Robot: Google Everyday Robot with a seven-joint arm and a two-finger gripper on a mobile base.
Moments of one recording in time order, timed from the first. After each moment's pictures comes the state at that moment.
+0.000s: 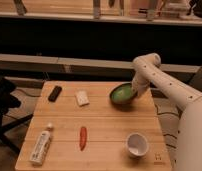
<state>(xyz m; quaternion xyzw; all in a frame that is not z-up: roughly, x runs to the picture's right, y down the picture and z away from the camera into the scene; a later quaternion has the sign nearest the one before) 0.250 0.046 0.867 -0.30 -0.12 -0.38 0.87</state>
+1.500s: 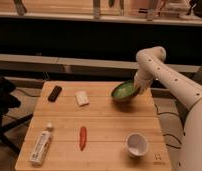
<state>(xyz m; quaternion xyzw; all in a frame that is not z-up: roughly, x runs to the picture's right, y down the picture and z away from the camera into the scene) 0.256 0.020 0.832 -0.29 -0.13 -0.39 0.86</state>
